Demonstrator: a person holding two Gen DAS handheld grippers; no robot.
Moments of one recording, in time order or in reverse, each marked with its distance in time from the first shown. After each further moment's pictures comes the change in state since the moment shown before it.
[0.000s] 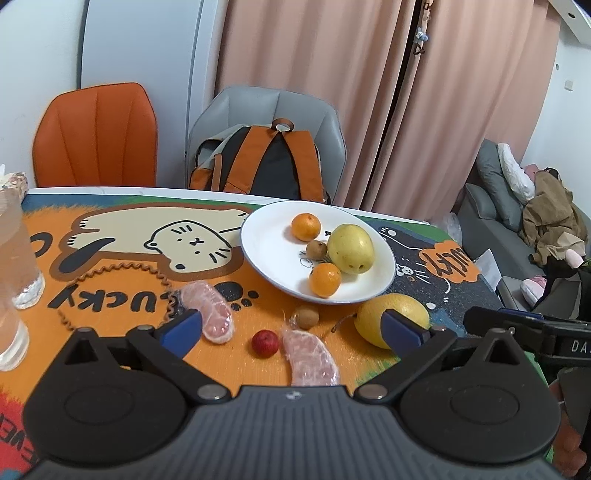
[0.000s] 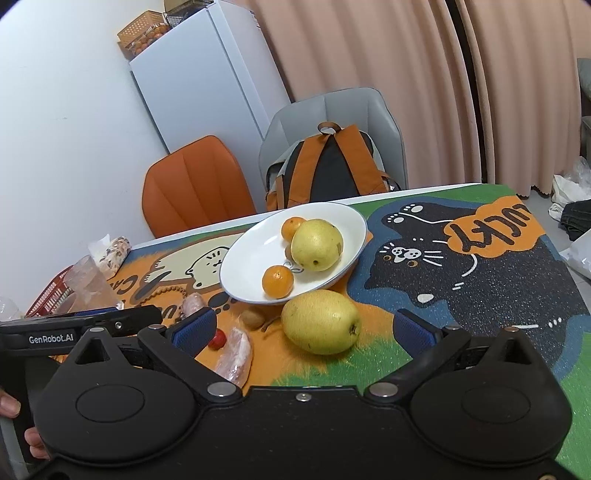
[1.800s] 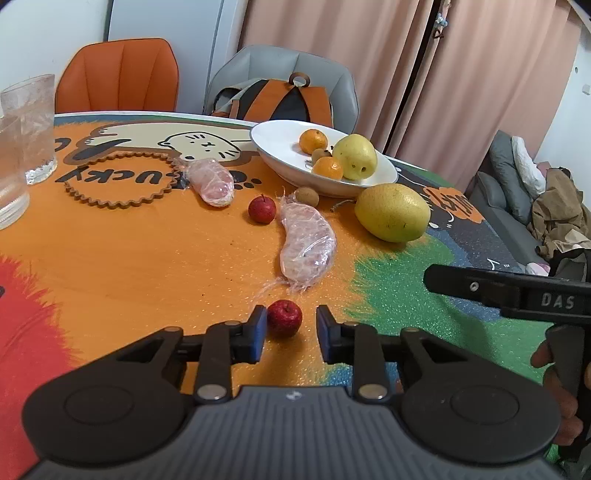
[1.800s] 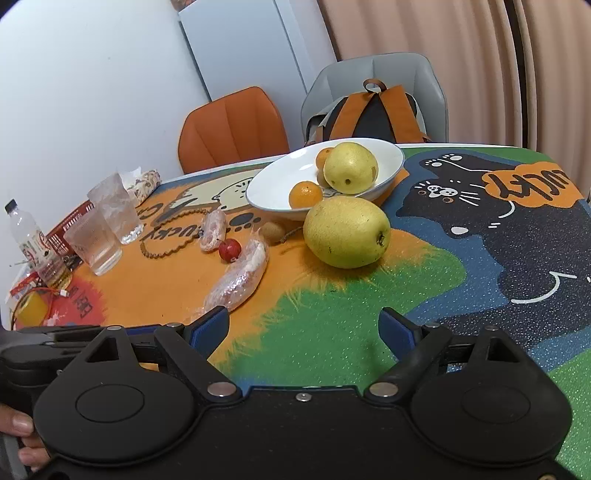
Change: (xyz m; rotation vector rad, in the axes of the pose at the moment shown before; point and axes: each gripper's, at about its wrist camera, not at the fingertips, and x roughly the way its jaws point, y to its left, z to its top) left arm -0.003 -0.015 -0.106 -0.086 0.056 0.034; right arm 0.013 -0.002 -0.059 -0.131 0.098 0.106
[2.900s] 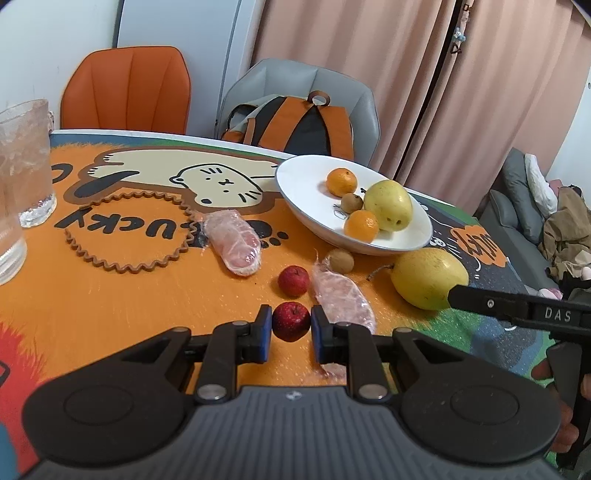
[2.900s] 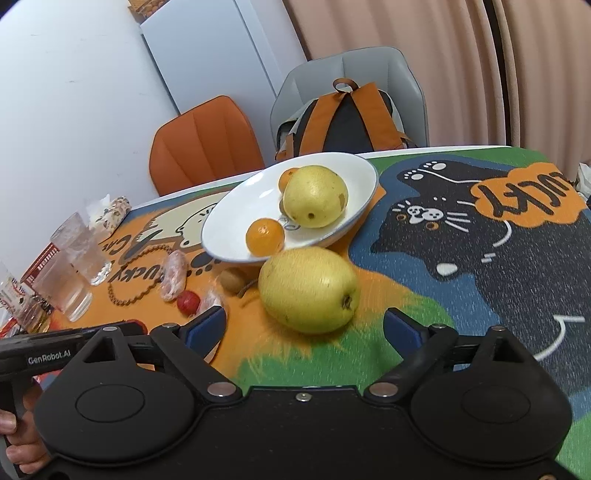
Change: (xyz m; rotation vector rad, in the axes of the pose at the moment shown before) left arm 0.026 0.028 0.058 -0.027 -0.023 0.016; right arm 0.041 -0.029 0.043 0.084 0.002 -0.042
